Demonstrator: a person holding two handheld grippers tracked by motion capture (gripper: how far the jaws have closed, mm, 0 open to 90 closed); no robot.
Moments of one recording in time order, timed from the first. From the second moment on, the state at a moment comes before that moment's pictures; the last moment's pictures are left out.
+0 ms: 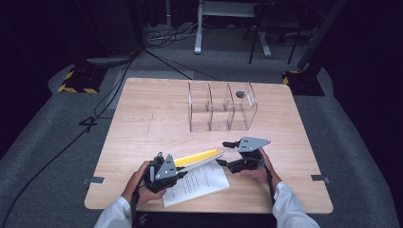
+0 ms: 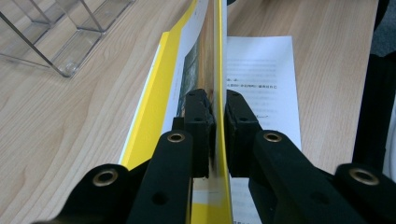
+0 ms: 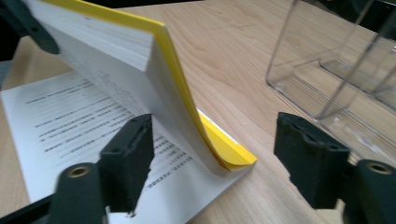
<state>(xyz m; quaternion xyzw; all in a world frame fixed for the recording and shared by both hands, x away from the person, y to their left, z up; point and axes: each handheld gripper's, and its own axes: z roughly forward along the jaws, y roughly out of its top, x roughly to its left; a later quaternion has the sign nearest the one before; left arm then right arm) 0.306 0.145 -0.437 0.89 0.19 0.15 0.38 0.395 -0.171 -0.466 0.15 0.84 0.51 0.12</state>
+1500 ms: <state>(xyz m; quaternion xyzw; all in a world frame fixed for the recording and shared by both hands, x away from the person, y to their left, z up) 0.297 0.102 -0.432 0.93 0.23 0.19 0.23 0.347 -0.148 -0.457 0.00 0.86 0.50 0.10</state>
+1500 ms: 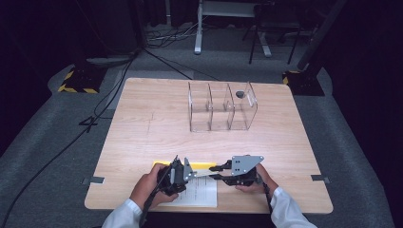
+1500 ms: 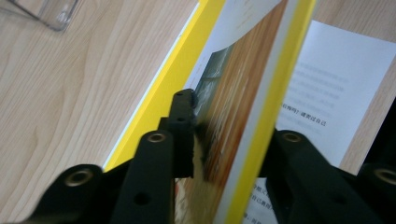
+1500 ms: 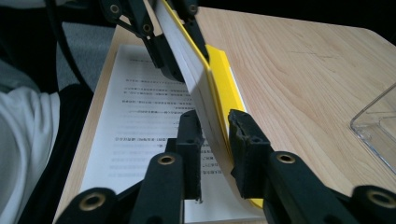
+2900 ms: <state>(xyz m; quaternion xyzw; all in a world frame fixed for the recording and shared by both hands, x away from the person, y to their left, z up) 0.319 0.093 -0.415 0.87 0.16 0.17 0.43 0.328 -0.151 -0.311 -0.04 0.89 0.38 0.23</state>
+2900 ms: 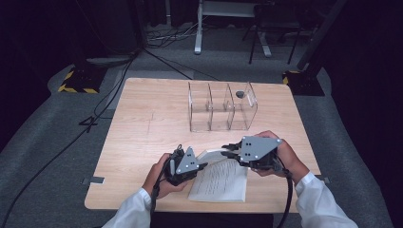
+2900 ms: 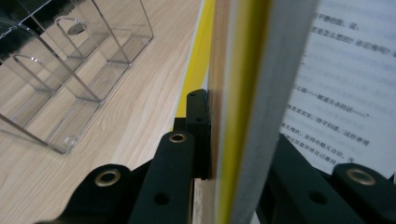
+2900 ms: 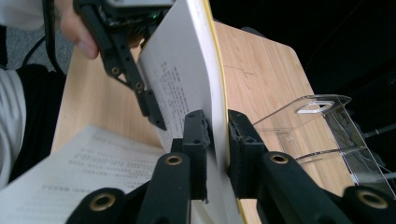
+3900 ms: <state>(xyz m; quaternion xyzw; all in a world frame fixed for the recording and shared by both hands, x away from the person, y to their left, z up) 0.331 0.163 -0.439 0.82 0.22 0.14 0.51 0.377 -0.192 -0.371 0.18 0.83 0.49 0.21</state>
